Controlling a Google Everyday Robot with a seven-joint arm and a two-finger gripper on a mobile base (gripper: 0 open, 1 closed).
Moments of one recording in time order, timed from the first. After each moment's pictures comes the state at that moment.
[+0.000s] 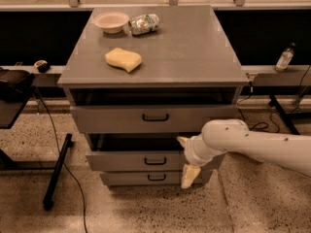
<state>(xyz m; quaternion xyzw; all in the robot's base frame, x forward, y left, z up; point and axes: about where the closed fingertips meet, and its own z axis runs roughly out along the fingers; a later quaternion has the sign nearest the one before) 0.547 -0.111 0.532 -0.71 0.66 0.04 0.22</state>
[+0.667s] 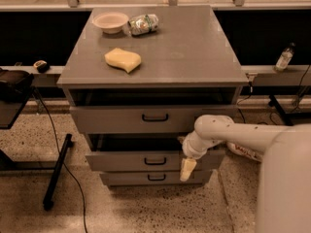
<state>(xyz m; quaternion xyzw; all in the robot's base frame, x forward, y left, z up) 0.606 -0.118 0.458 -0.70 0.69 0.07 0.18</state>
